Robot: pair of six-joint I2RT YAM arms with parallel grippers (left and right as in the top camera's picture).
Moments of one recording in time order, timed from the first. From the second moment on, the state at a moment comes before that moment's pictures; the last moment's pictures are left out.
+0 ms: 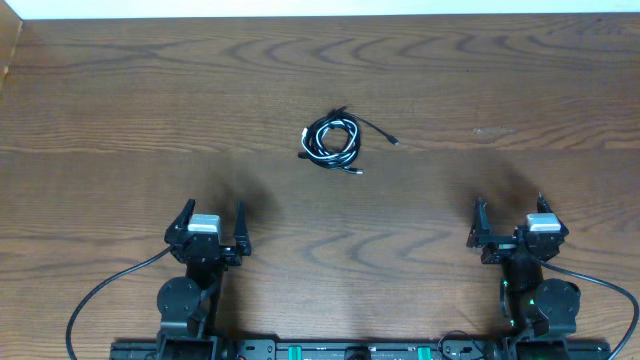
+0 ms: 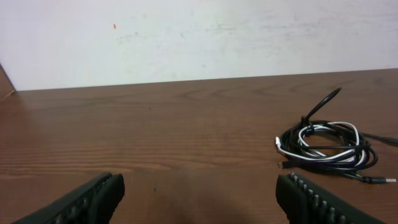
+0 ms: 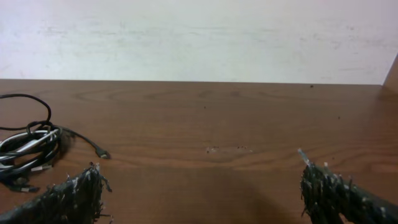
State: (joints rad) left arm -0.07 0.01 0.02 -0.11 0.00 0.04; right arm 0.04 0.01 0.01 -0.07 0.01 0.01
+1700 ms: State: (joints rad) left arm -0.07 0.02 0.14 0.37 -0.01 0.04; right arm 0.04 0.01 0.01 -0.07 -0.01 0.01
